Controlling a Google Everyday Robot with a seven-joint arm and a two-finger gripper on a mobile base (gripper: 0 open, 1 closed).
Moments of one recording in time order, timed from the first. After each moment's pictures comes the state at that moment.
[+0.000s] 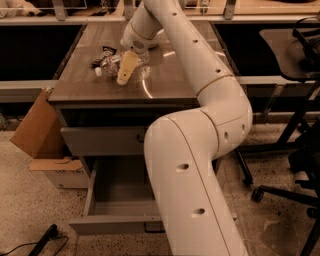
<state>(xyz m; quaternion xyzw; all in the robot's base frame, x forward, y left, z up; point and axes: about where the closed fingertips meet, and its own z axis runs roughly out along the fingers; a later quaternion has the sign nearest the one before) 0.794 0.111 0.853 -0.70 0.65 0.13 0.28</state>
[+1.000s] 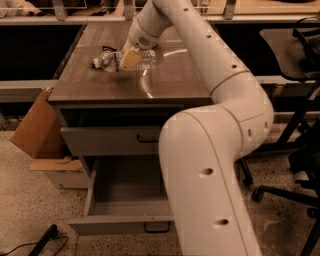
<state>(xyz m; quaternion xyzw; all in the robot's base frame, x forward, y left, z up) 0.793 0.093 0.872 -0.67 0.66 0.13 0.31</state>
